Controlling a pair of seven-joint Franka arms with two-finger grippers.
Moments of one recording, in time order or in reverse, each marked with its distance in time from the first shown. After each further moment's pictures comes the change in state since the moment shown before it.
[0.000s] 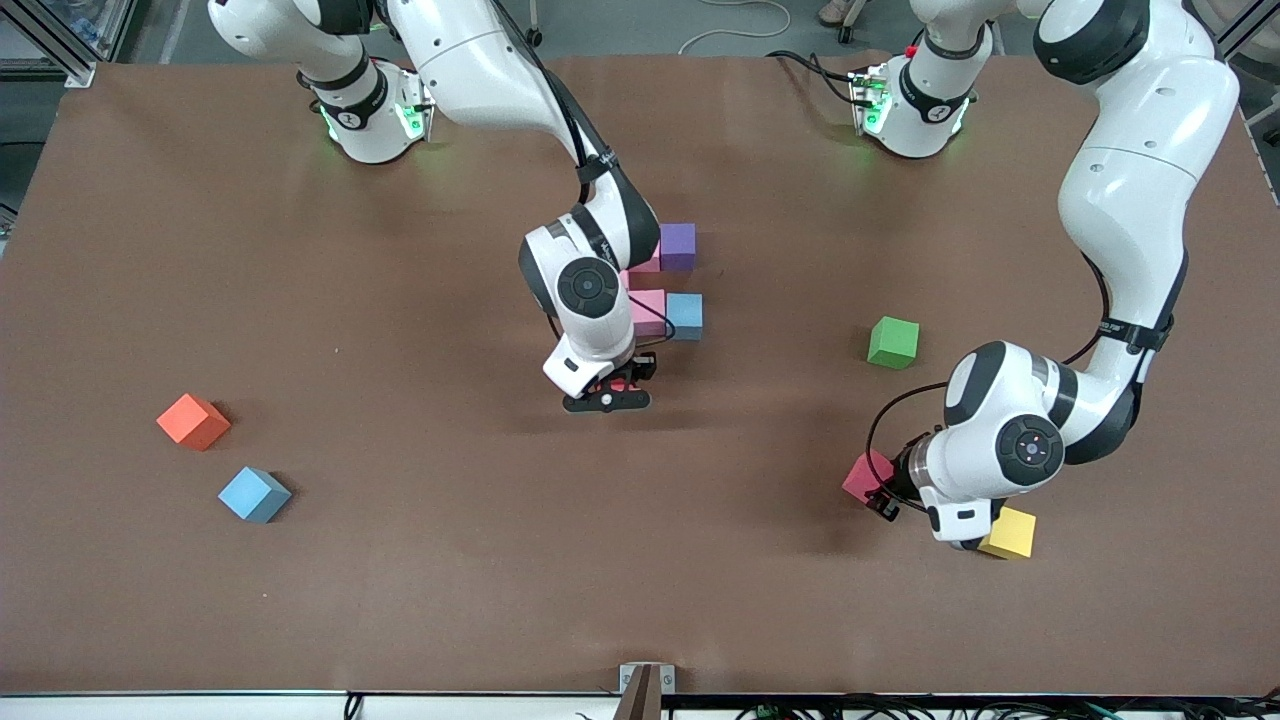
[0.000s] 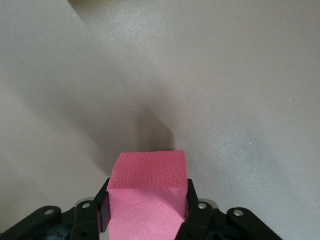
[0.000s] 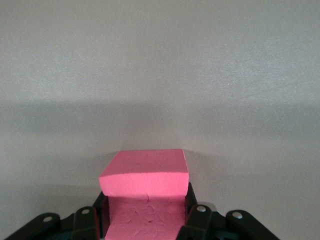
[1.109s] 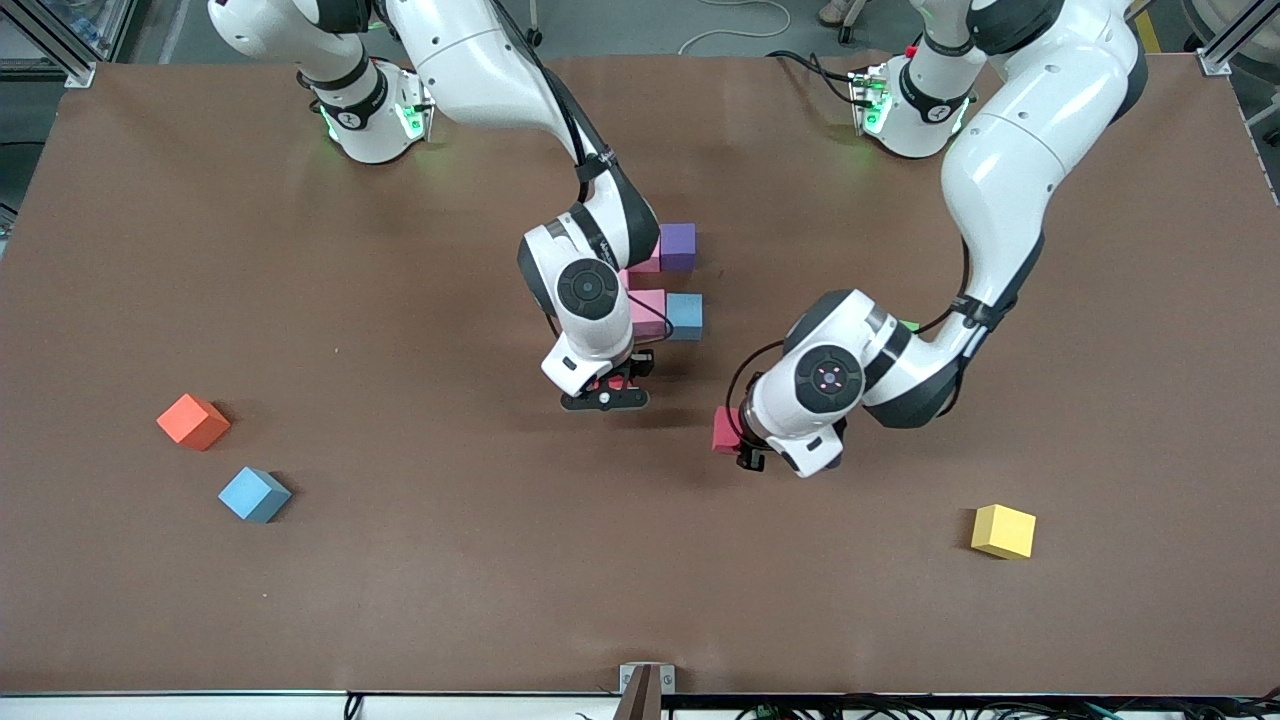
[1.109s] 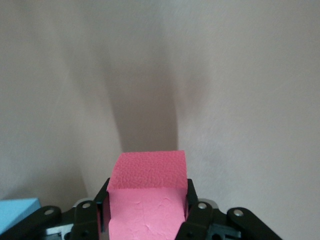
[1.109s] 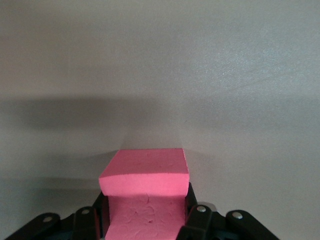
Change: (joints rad) left arm -0.279 -0.007 -0.050 0.000 -0.007 0.000 -0.805; right arm 0.000 -0.005 -0.001 -0.002 0.000 -0.033 0.002
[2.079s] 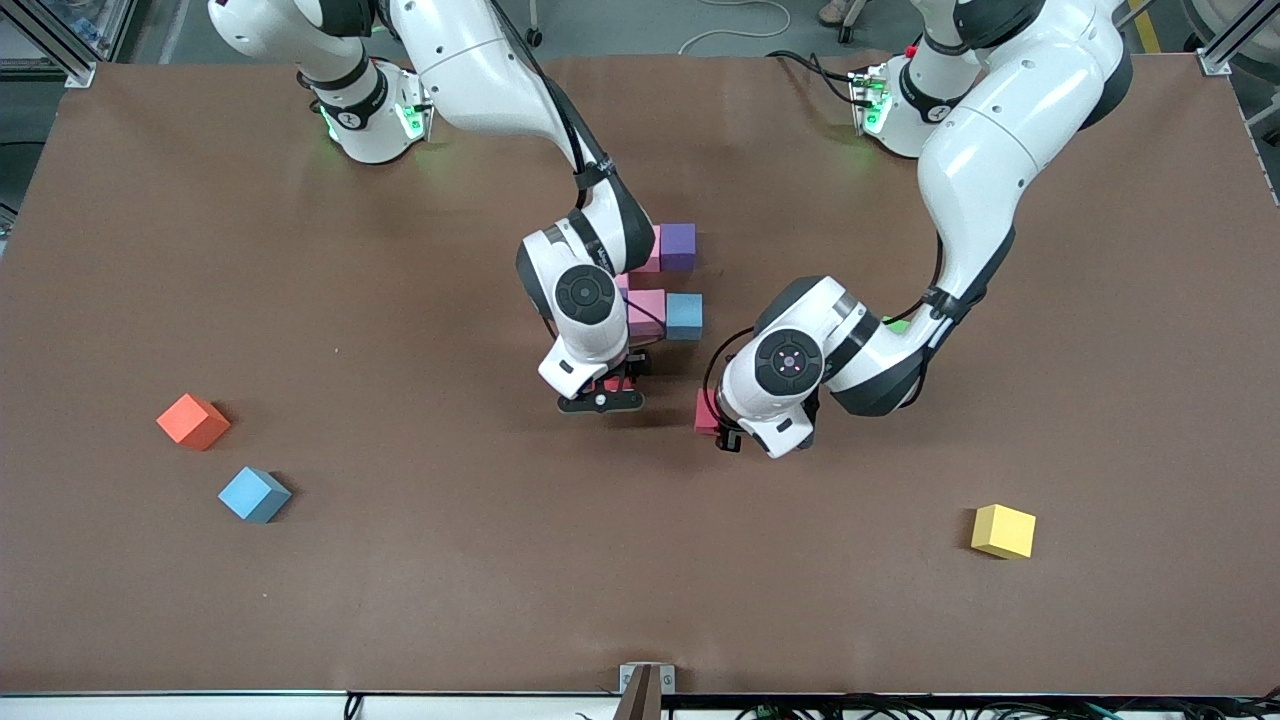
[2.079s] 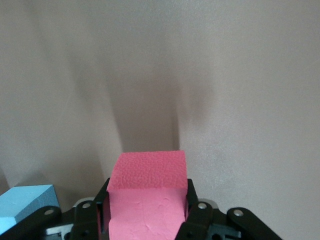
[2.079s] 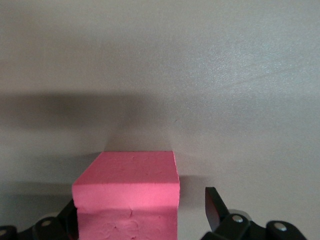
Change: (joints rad) left arm -0.038 0.000 0.000 -0.014 0.000 -0.022 -0.035; right arm 0.001 0.013 0.001 -0.030 -0.002 0.030 -0.026
